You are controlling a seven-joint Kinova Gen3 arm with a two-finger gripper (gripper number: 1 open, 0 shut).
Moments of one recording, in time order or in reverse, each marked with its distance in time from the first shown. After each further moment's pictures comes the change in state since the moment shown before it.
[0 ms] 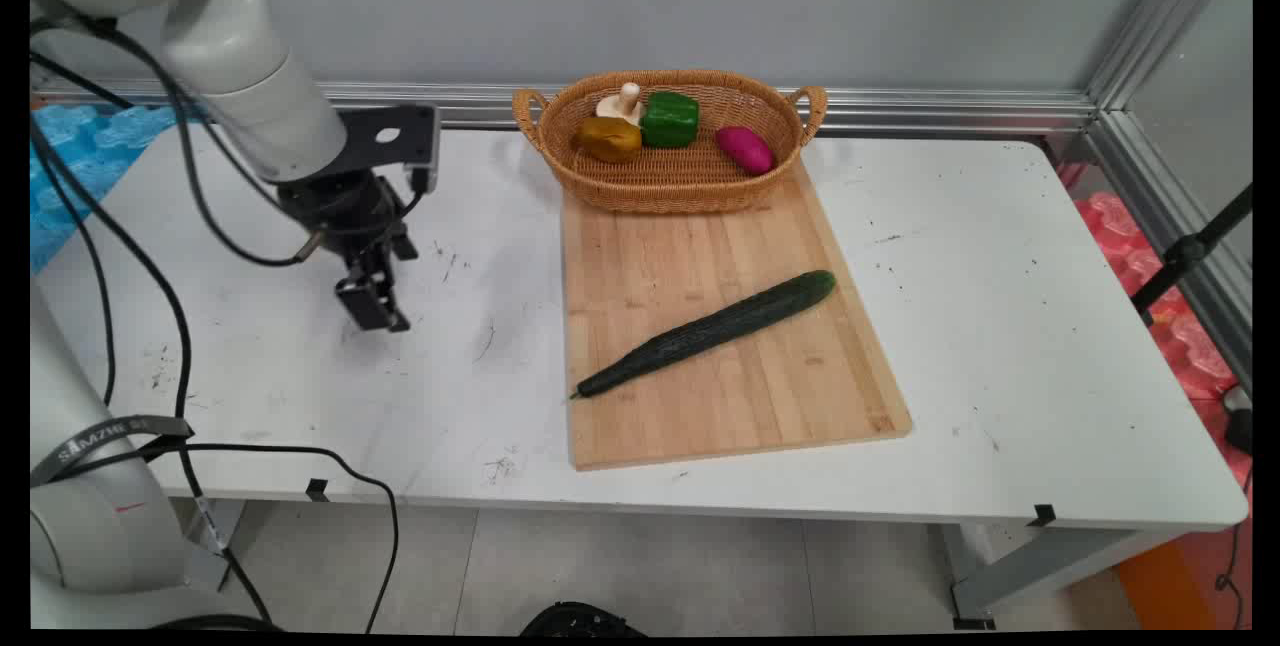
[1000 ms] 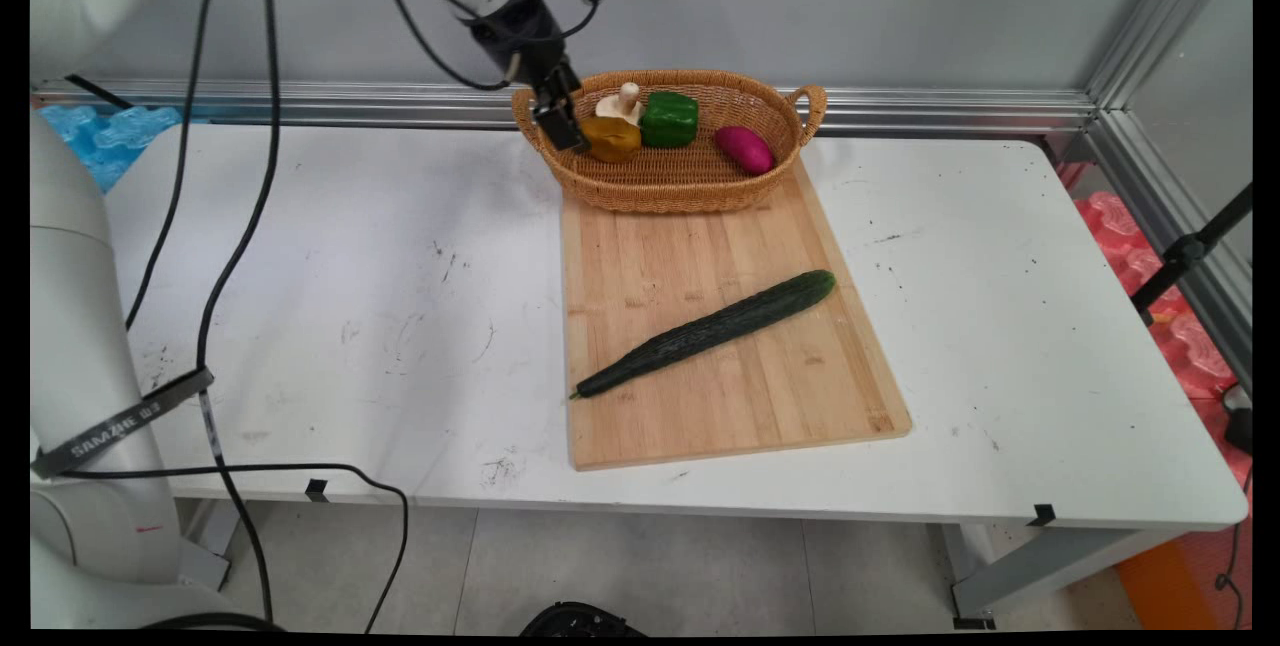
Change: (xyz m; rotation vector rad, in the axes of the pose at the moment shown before) arm 0.131 -0.147 -0.020 0.191 0.276 0.005
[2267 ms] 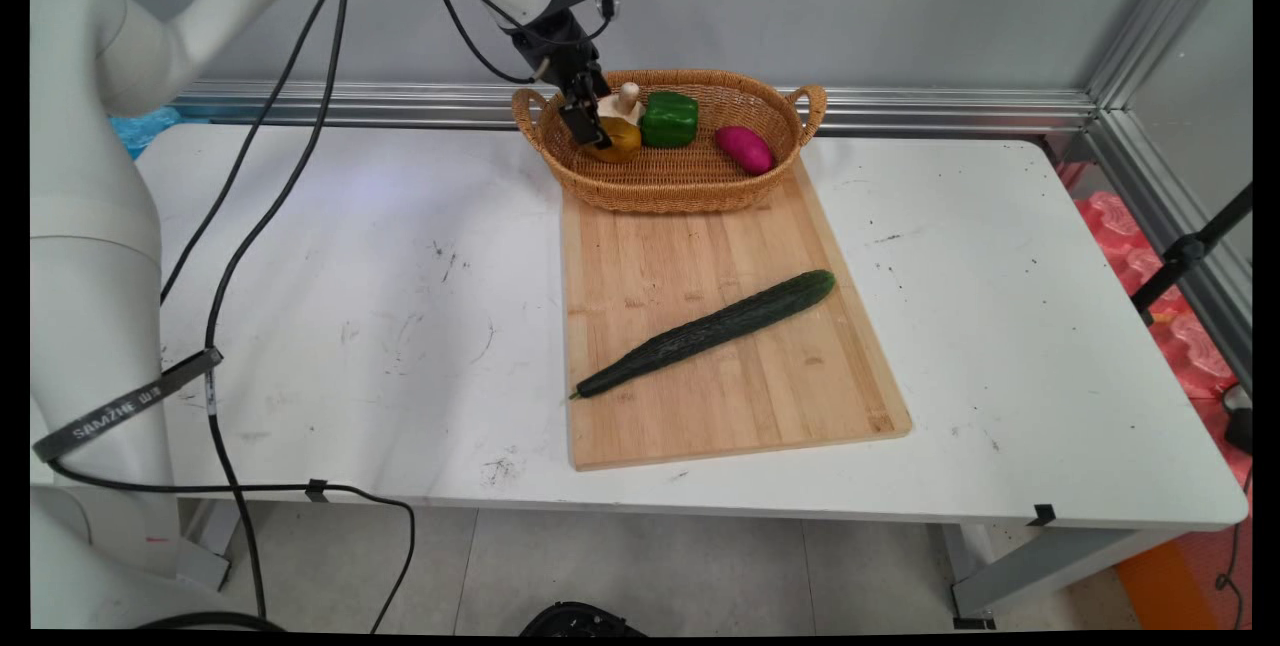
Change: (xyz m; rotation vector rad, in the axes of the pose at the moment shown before) arm -0.013 -0.086 0.093 -0.078 0.068 0.096
